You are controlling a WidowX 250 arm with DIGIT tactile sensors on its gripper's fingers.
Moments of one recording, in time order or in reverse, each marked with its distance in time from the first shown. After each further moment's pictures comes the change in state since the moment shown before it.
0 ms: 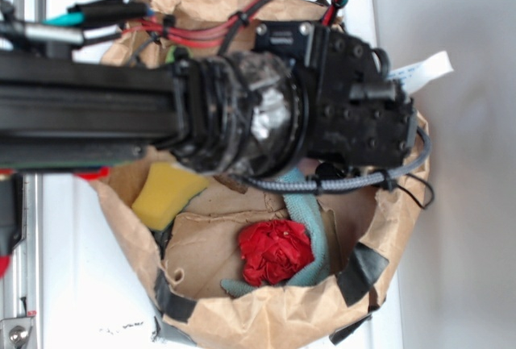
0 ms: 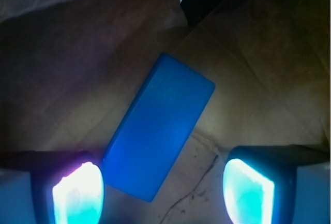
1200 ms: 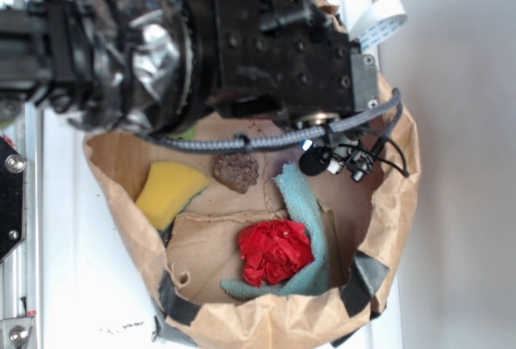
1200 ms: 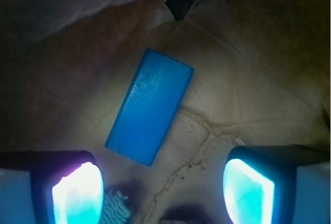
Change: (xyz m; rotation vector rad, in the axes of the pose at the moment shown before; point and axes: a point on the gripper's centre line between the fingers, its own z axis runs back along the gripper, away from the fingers) arm -0.002 0.008 0.021 -0.165 0.014 0.086
